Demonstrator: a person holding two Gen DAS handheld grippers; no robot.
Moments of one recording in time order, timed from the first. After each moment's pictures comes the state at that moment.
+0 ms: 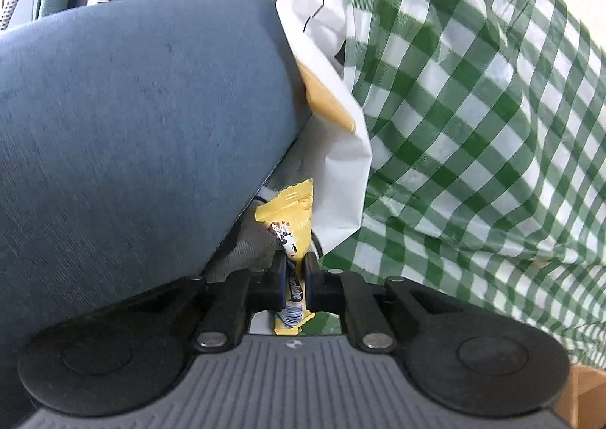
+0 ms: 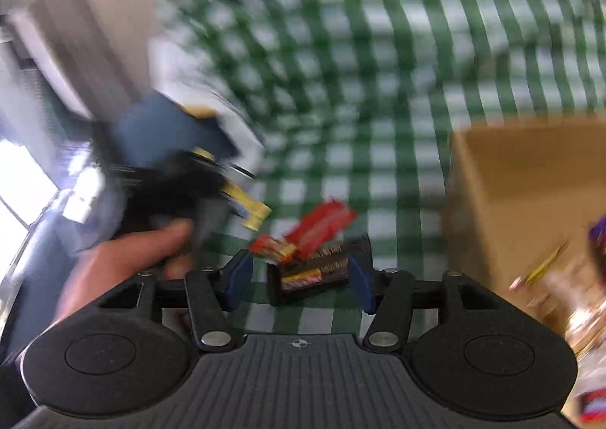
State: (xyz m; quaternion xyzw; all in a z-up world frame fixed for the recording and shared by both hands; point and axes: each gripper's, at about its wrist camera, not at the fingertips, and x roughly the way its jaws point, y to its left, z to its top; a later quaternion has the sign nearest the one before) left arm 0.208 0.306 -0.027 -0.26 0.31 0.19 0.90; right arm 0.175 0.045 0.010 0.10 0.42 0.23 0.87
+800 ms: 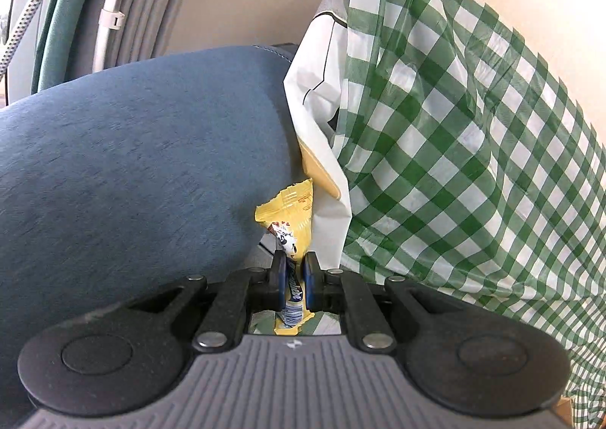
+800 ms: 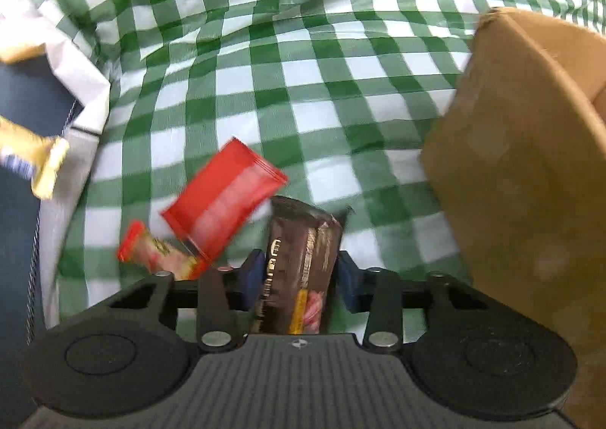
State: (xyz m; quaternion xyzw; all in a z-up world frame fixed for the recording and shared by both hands) left arm 0.174 0.322 0.019 -0.28 0.27 0.18 0.90; right arm 0.232 0.105 -0.076 0.05 0.51 0.03 0.86
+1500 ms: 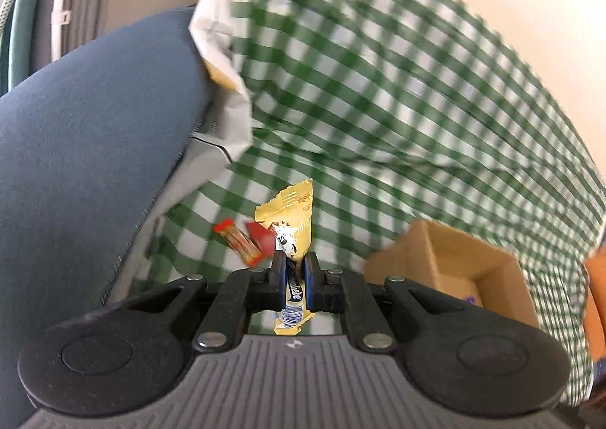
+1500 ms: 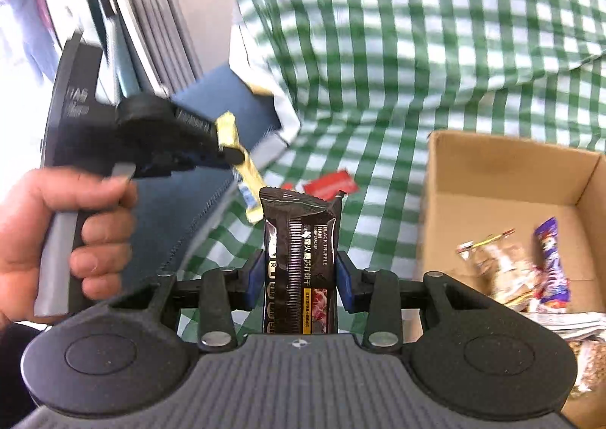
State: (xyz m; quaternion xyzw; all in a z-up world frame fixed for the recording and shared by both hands) left arm 0.056 0.220 0.057 -0.22 0.34 0.05 0.91; right arm 0.048 -0.034 0.062 0.01 0.35 0.32 0.88
